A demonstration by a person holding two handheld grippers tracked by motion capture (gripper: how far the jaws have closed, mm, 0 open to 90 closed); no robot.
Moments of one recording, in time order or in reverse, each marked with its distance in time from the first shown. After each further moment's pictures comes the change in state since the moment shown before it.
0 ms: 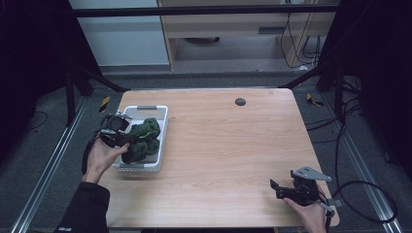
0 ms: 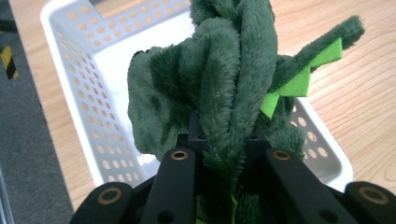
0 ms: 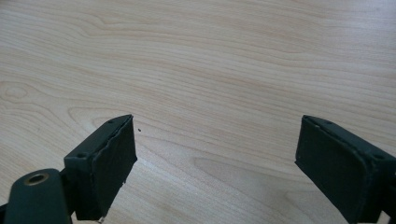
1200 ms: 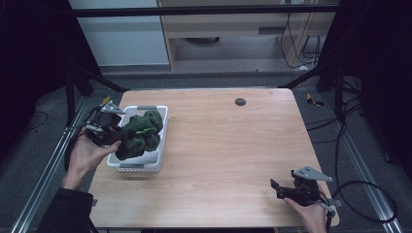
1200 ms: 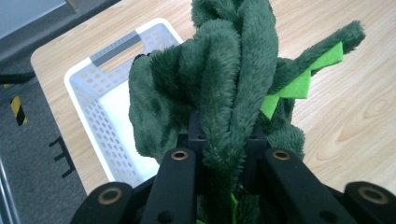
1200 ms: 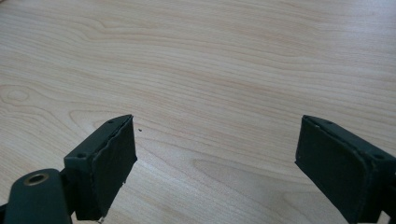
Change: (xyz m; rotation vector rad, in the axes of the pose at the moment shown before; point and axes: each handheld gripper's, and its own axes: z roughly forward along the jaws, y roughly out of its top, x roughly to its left) left arm -0.029 0.015 -0.077 -0.090 -0.044 0.146; right arm 0.000 0.001 -0.002 -0.010 0.000 0.002
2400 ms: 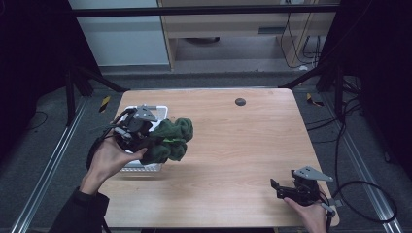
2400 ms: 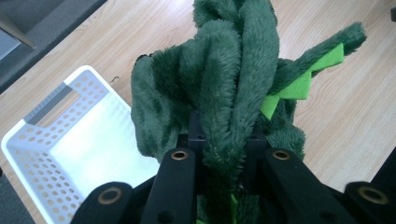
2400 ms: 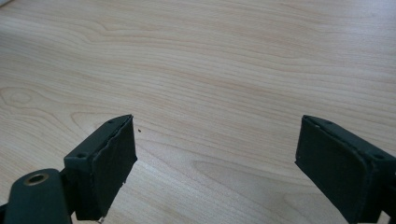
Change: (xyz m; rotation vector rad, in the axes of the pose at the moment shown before) left arm -0.073 0.038 0.001 0.013 -0.107 0.198; right arm 0.000 0.001 -0.001 -0.007 0.004 0.005
